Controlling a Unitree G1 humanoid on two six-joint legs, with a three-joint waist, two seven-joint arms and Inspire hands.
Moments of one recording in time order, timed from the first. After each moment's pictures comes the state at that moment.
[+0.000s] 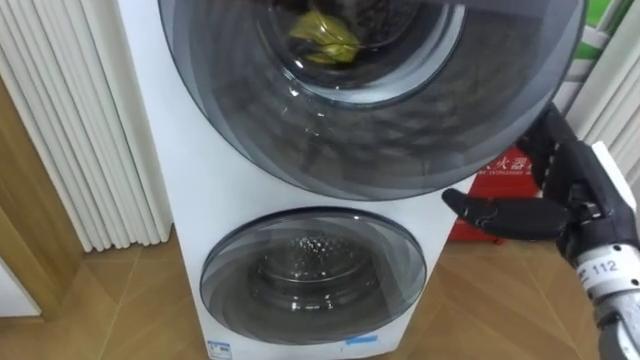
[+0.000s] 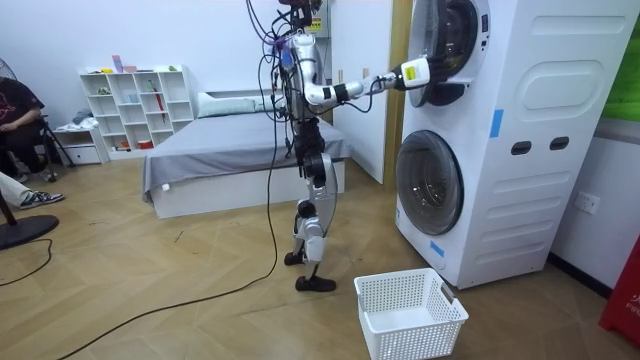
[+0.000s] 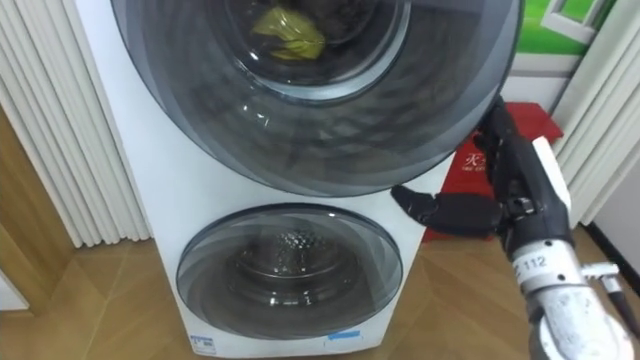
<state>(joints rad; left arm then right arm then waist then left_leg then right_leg) 0.29 0.28 -0.01 1.12 -0.05 0.06 -0.02 0.01 -0.44 -0.06 -0.18 0.24 0.00 -0.01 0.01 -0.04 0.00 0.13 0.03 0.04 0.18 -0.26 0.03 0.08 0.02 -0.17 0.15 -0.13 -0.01</state>
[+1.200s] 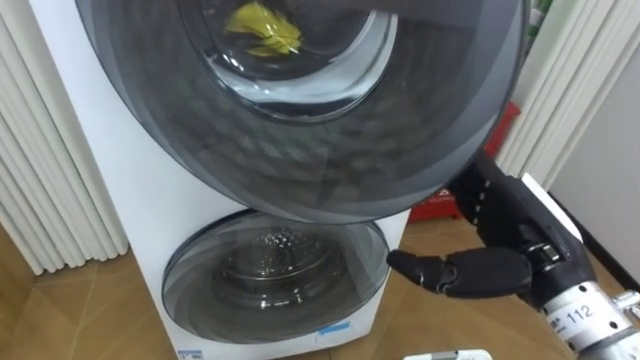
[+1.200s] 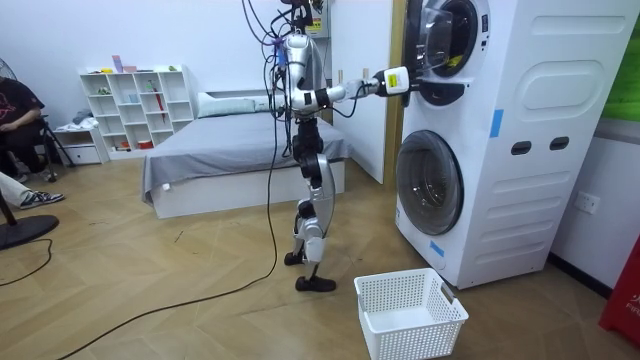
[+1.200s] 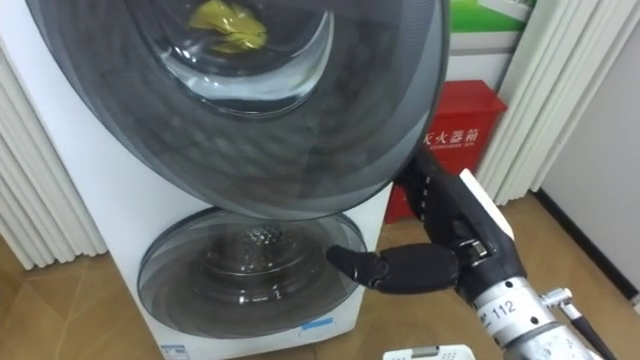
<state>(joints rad) 0.22 0.30 -0.04 1.13 -0.04 0.03 -0.08 0.13 -0.34 -0.08 -0.33 0.26 0.02 0.38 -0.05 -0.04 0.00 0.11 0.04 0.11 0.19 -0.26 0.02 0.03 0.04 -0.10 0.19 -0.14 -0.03</state>
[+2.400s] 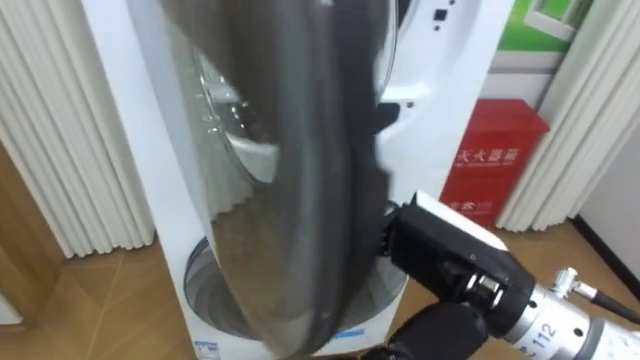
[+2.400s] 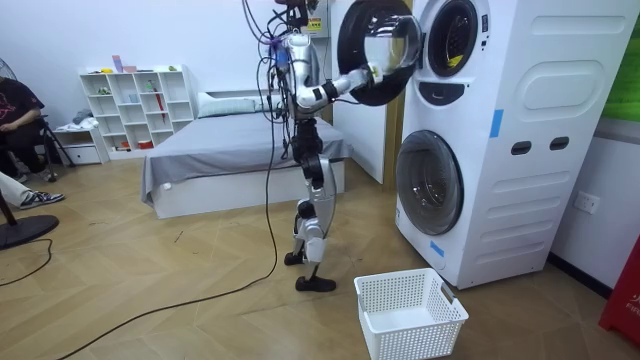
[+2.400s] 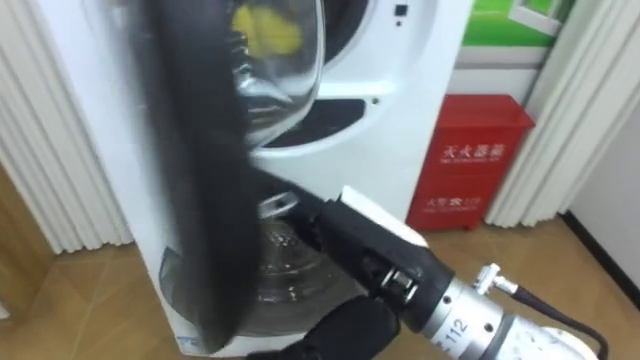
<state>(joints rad) 0.18 0.33 -0.12 1.17 -0.05 0.02 -0.10 0.09 -0.39 0.06 -0.49 0.26 0.03 0.76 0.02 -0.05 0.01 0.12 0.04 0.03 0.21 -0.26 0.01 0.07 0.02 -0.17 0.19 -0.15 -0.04</state>
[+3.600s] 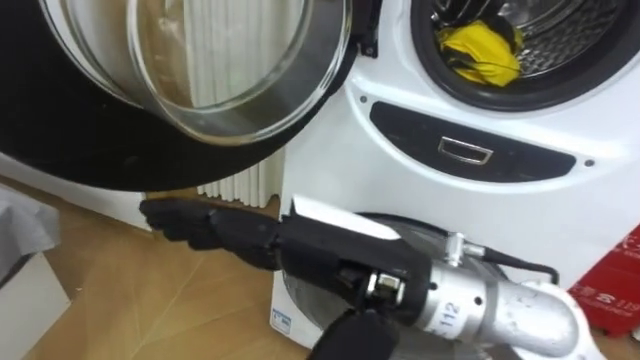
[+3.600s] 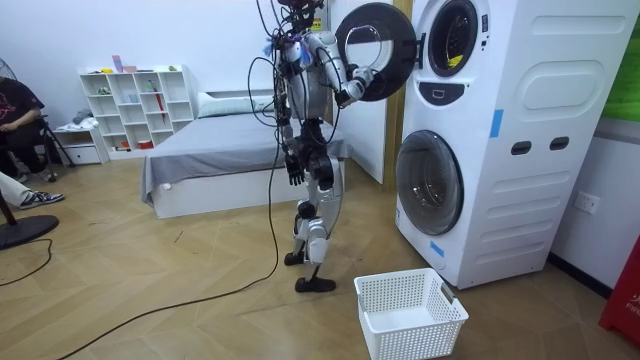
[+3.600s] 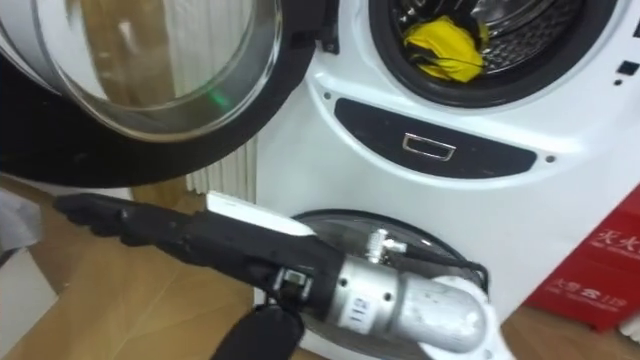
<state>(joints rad) 0.18 0.31 -0.05 1.16 -0.12 0.02 -0.07 -0.21 -0.31 0.34 -0.38 0.27 0.05 0.77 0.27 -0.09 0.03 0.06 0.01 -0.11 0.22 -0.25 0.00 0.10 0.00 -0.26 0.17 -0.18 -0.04</state>
